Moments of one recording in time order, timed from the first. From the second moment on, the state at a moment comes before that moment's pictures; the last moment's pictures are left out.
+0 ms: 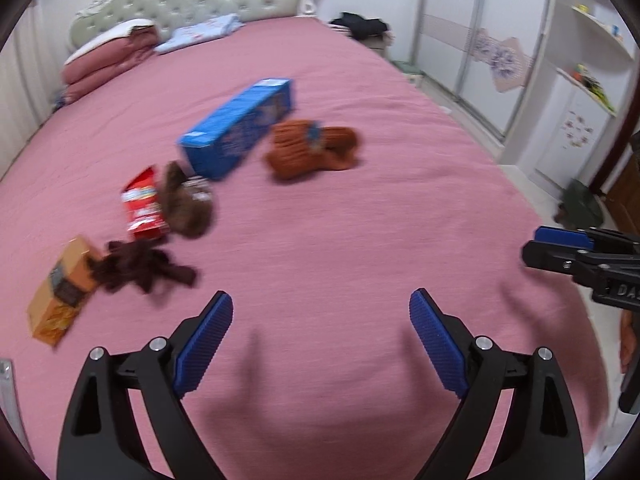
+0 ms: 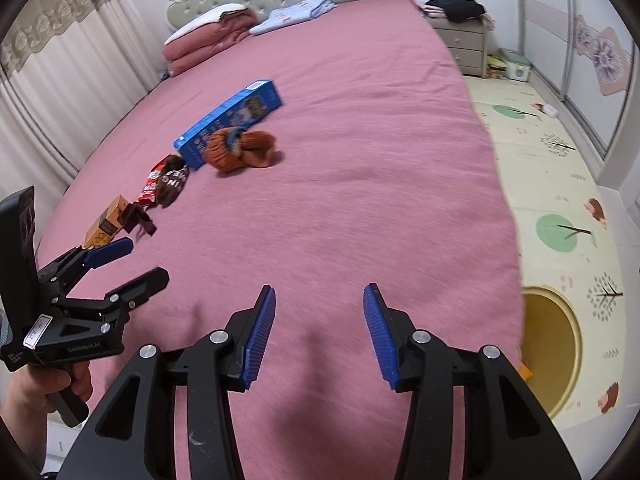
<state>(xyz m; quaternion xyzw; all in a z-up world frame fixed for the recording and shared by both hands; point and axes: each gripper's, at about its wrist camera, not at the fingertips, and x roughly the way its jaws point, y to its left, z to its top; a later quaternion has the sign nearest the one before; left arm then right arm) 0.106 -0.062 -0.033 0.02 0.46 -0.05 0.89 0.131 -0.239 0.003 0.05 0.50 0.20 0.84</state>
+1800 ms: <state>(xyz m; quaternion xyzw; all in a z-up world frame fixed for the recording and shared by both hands) 0.137 0.046 -0.036 -0.14 0.45 0.03 0.88 0.257 -0.117 -0.023 0.04 0.52 0.27 0.81</state>
